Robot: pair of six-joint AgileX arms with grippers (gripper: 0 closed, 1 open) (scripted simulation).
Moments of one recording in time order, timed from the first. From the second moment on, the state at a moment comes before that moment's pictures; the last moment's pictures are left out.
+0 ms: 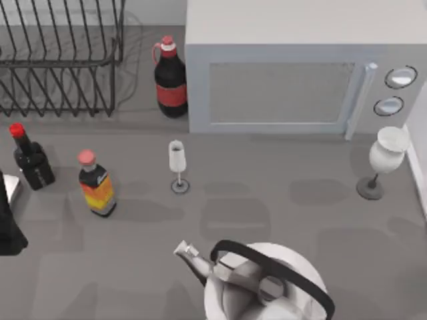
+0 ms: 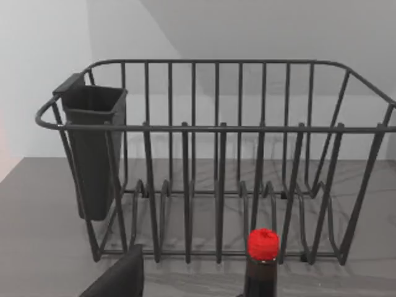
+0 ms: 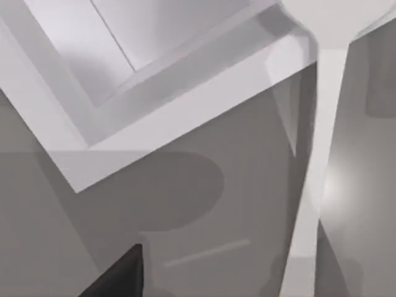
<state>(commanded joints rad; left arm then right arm) 0.00 0.00 0.00 0.00 0.00 0.00 -0.20 1.49 0.88 -0.89 -0.01 0.34</state>
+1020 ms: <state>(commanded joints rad) 0.00 0.00 0.00 0.00 0.00 0.00 -0.19 1.63 0.65 -0.53 -0.01 0.37</state>
